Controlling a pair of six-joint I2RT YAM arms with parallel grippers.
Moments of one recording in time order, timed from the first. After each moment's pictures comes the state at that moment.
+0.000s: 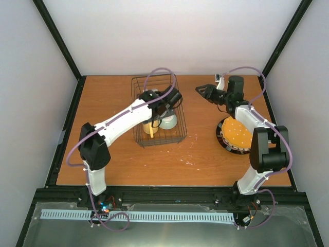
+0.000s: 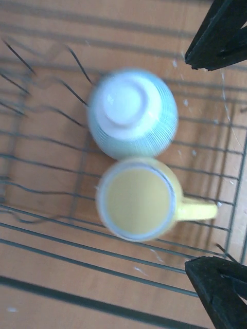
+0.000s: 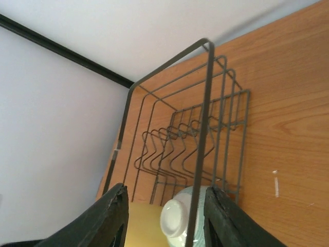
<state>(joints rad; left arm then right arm) -0.80 1.88 1.74 -1.15 -0.46 -1.12 0.10 1.69 1.14 0.13 -0.78 0.67</state>
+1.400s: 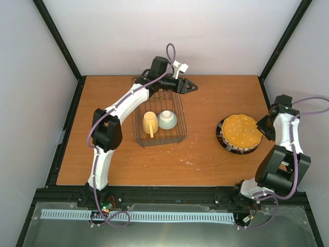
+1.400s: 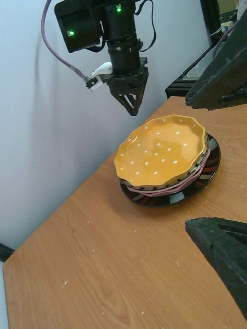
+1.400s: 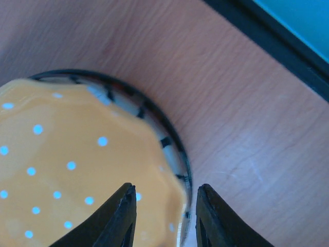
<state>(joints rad) -0.53 2.18 2.05 -0.35 0.86 -0.35 -0.41 1.47 1.17 -0.97 0.06 0.49</state>
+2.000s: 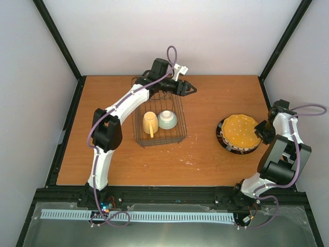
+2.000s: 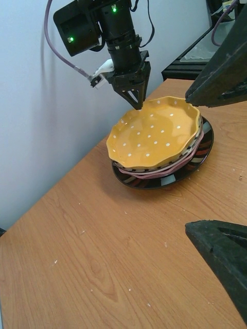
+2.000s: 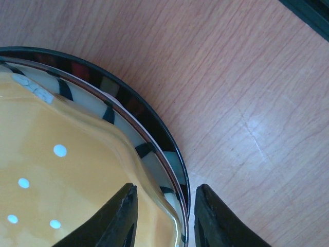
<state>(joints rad) -0.54 2.18 2.04 -0.41 0.80 -0.30 -0.46 1.57 1.14 -0.96 0.03 0.51</state>
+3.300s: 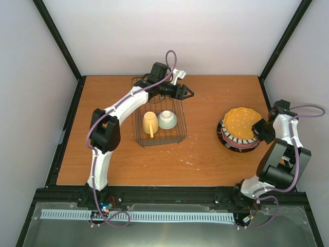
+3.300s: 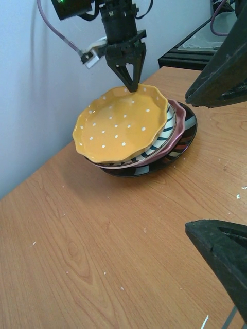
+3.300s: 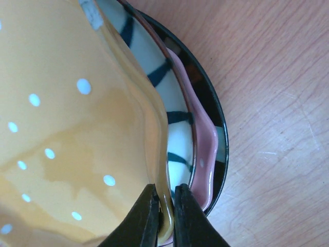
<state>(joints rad) -0.54 2.15 1.94 -0.41 0.75 -0.29 -0.46 1.54 1.11 -0.95 -0.13 0.50</state>
